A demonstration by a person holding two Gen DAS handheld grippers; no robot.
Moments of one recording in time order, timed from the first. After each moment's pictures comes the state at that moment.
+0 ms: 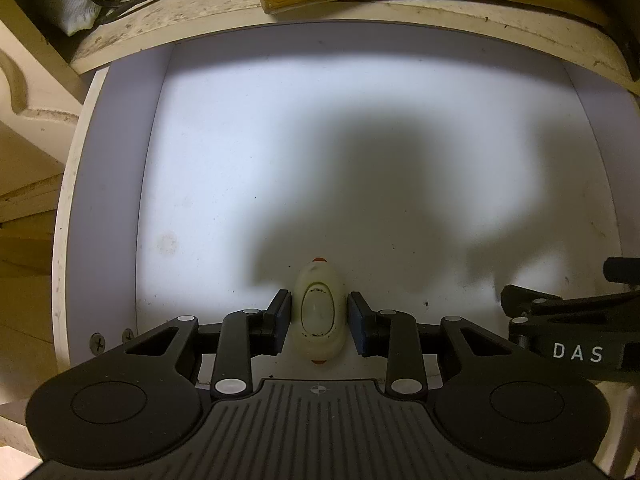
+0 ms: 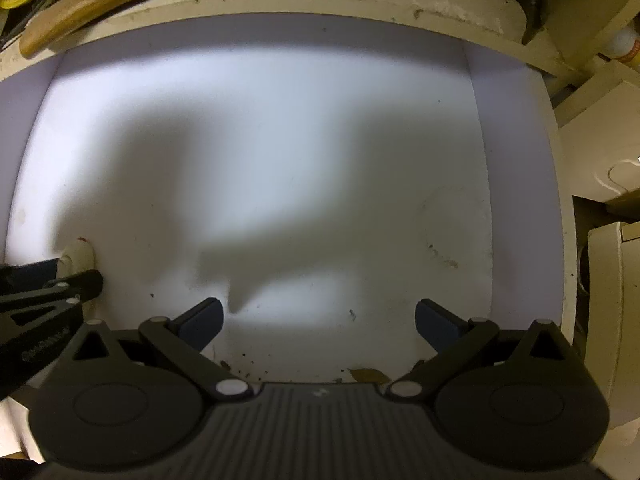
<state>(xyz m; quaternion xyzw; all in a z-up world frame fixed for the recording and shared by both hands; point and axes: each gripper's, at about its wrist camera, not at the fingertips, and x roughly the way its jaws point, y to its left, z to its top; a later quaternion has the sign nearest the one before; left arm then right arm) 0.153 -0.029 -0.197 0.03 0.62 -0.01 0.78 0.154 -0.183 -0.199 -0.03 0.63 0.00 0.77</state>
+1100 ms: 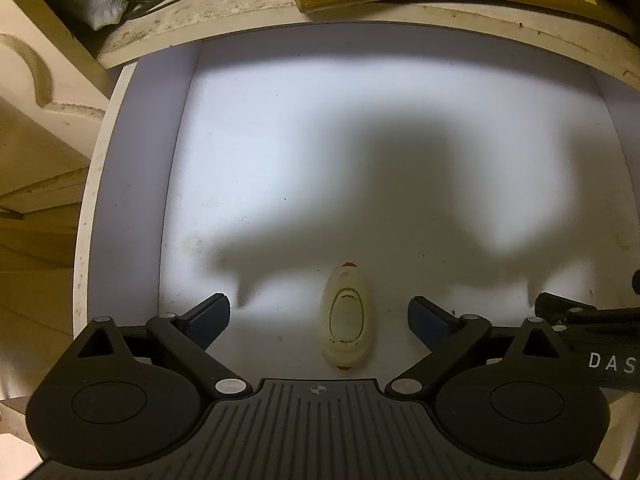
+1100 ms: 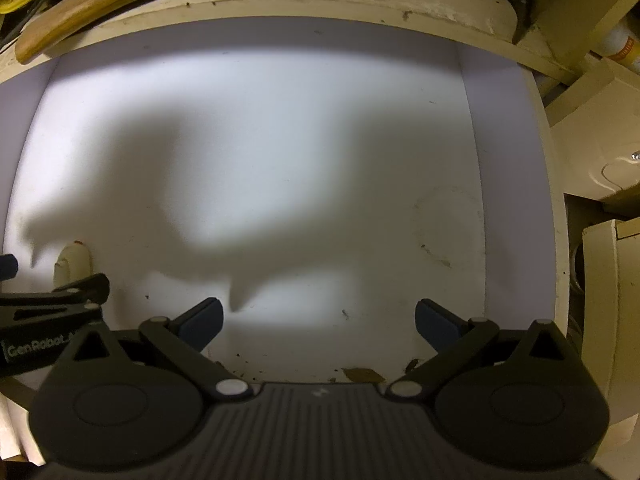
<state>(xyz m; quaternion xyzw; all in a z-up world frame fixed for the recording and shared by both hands) 0.148 -0.024 -0.198 0.04 0.62 0.03 0.78 0.151 -0.190 -0.189 -0.03 0.63 -0.01 0.78</state>
